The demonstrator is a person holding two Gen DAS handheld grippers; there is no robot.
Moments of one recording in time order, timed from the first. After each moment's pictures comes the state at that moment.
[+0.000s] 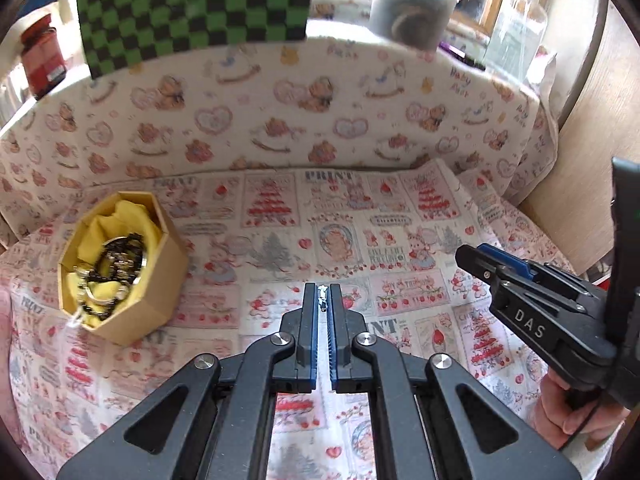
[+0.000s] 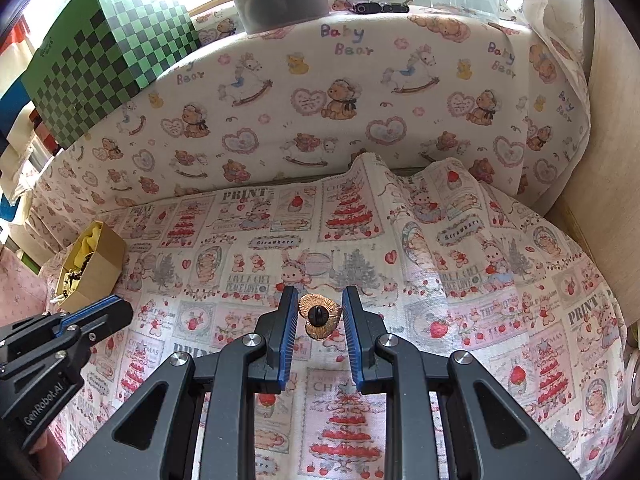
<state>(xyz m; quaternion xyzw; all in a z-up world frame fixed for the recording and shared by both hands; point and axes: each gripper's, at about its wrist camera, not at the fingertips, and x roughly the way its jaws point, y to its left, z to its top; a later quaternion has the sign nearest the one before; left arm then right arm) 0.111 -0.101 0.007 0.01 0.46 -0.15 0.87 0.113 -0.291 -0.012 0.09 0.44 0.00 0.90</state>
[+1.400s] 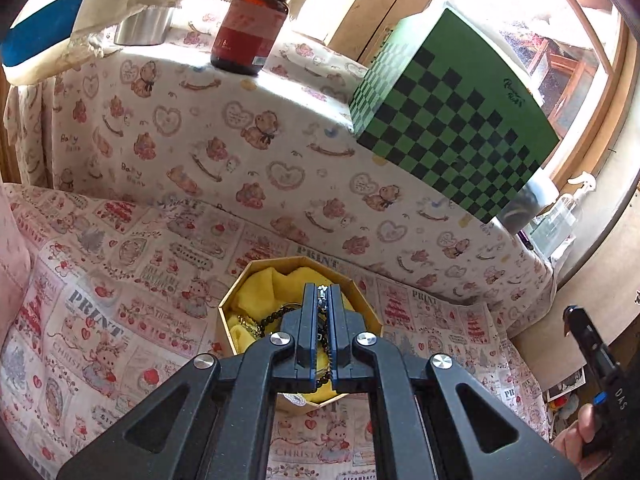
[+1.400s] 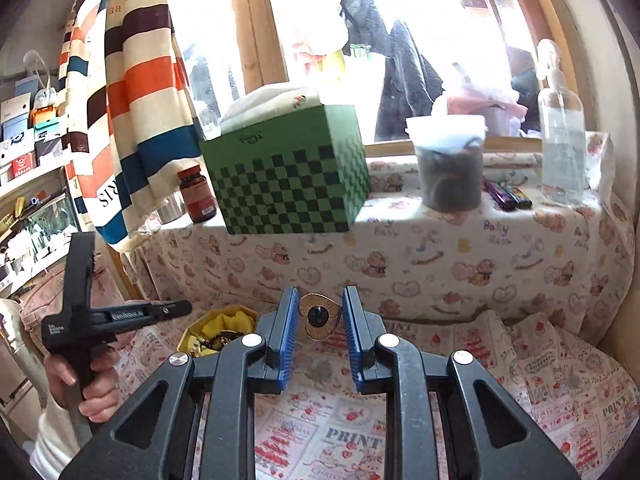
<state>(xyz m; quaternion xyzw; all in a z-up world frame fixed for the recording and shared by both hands) 0.138 0.086 0.001 -0.21 0.35 -0.12 0.90 0.062 -0.203 0.077 0.05 0.20 0.15 0.97</state>
